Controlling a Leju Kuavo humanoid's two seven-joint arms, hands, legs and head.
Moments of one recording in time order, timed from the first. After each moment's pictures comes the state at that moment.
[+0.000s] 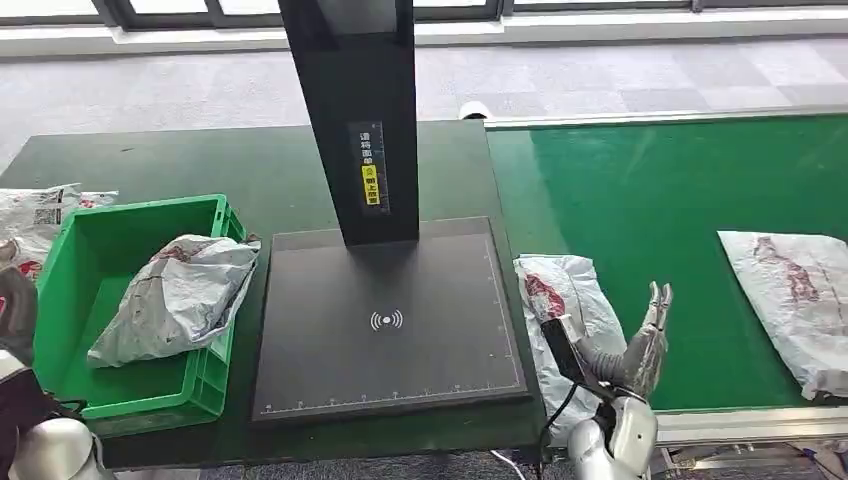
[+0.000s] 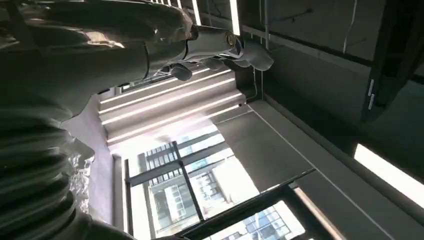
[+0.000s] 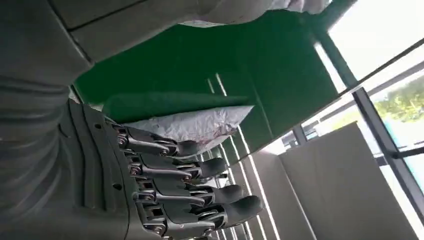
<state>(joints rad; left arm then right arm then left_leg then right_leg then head) -0.12 -0.34 0.44 -1.80 -0.72 0.70 -0.70 -0.11 0.31 -0.54 -1.04 1.32 -0.70 -0.18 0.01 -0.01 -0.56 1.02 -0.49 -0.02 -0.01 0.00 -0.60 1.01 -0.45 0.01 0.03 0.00</state>
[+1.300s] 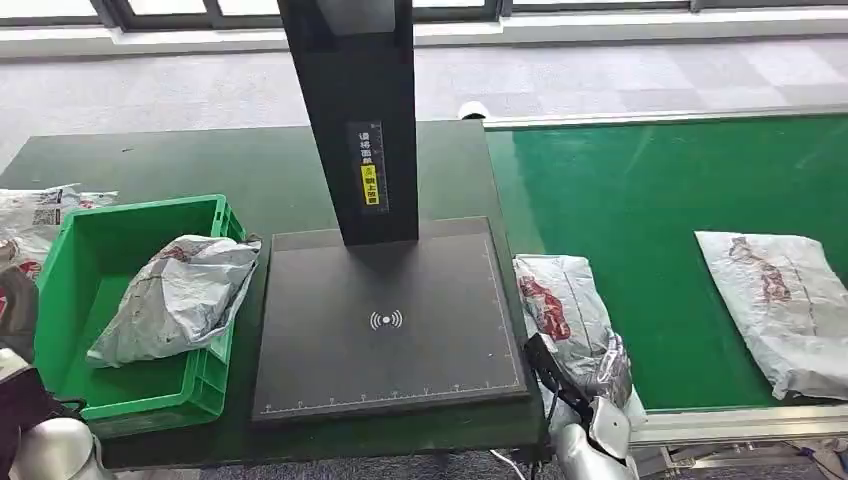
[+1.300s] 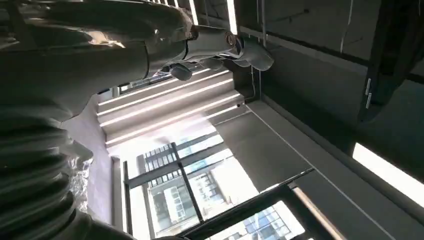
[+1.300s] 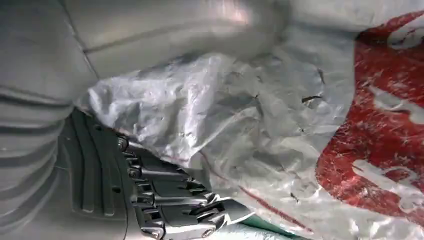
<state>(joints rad) -0.12 -0.34 0.44 -1.80 -0.74 0.70 -0.70 -0.25 0.21 -0.54 -0.62 1.44 -0.41 0.09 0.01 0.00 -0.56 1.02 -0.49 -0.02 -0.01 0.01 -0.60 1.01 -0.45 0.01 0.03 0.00</state>
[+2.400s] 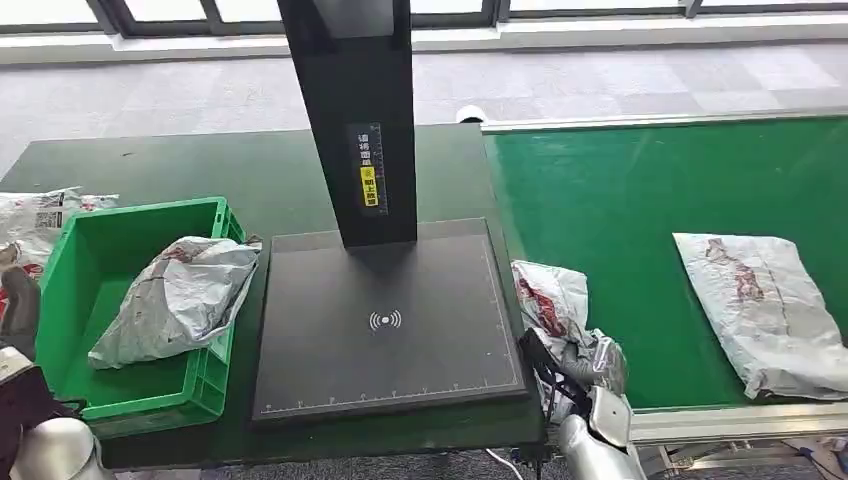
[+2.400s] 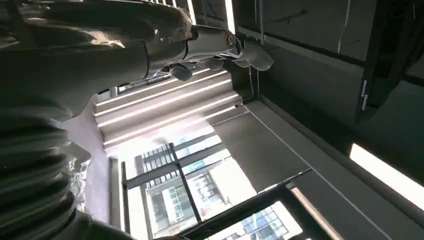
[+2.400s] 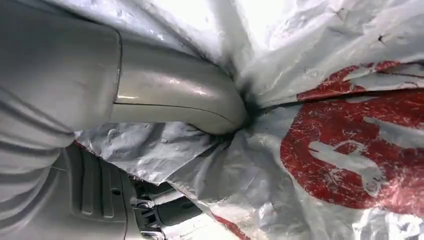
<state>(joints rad) -0.12 -0.34 0.44 -1.80 -0.75 0.70 -0.70 -0.27 0.19 -0.50 -0.59 1.40 -0.46 0.02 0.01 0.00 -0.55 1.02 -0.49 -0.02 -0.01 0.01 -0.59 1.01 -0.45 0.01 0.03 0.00</state>
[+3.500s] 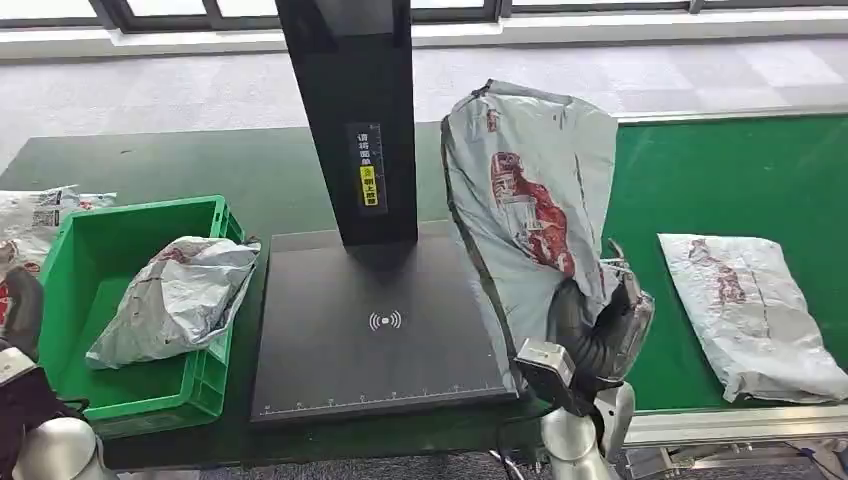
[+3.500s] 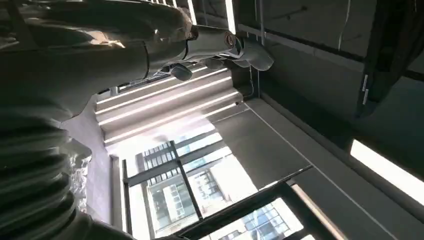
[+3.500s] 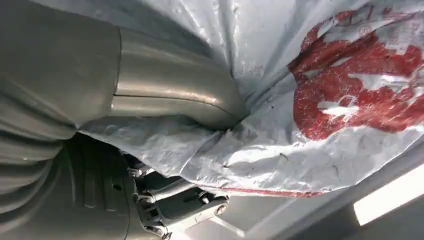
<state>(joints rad) -0.12 -0.34 0.43 -1.79 -0.74 0.70 -0.70 0.00 0.33 -0.06 -1.49 0.71 -0.66 -0.70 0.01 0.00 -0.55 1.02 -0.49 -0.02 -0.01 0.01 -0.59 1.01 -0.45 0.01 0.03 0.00</state>
